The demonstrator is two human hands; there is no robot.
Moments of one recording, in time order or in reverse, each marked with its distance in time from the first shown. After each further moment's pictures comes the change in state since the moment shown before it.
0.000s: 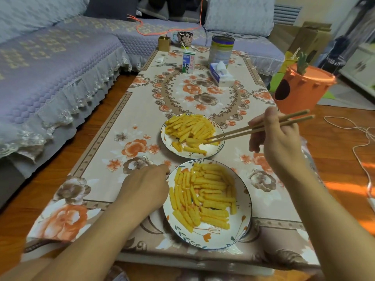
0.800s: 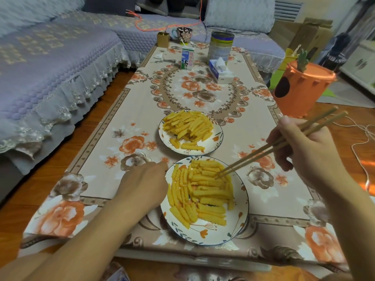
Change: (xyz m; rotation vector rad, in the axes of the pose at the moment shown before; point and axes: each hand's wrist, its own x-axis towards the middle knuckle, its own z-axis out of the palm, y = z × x) left_hand -0.002 0.003 0.004 0.048 0.020 0.036; right_hand -0.022 -0.027 -0.046 -0.168 -0.159 0.042
